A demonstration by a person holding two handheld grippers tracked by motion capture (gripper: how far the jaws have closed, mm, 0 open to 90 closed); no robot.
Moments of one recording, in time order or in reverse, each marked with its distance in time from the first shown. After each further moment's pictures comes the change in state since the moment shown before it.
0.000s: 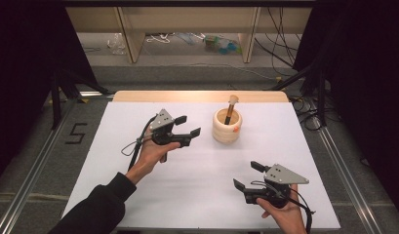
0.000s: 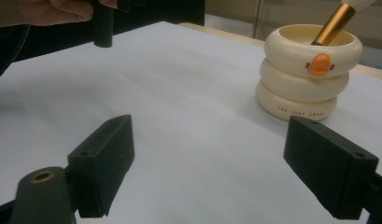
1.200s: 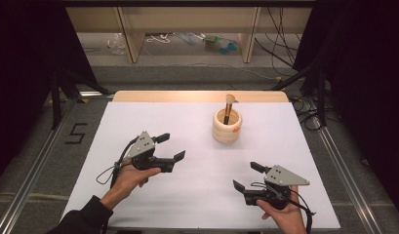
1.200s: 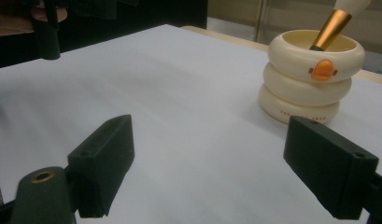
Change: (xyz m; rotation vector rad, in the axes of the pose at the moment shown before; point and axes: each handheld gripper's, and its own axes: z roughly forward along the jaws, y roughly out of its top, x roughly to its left) left arm -0.025 -0.026 -0.072 -0.006 0.017 0.076; right arm 0.004 0.002 -0.003 -0.002 0.009 -0.008
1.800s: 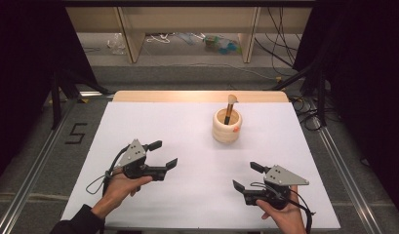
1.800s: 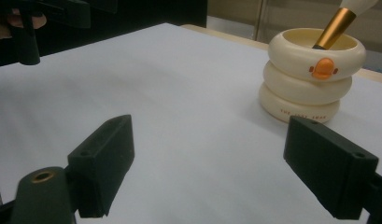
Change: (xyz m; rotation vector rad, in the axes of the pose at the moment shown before) left arm -0.003 -0.015 -0.026 0.015 0.013 -0.015; right arm 0.000 0.000 0.000 0.008 0.000 -0.001
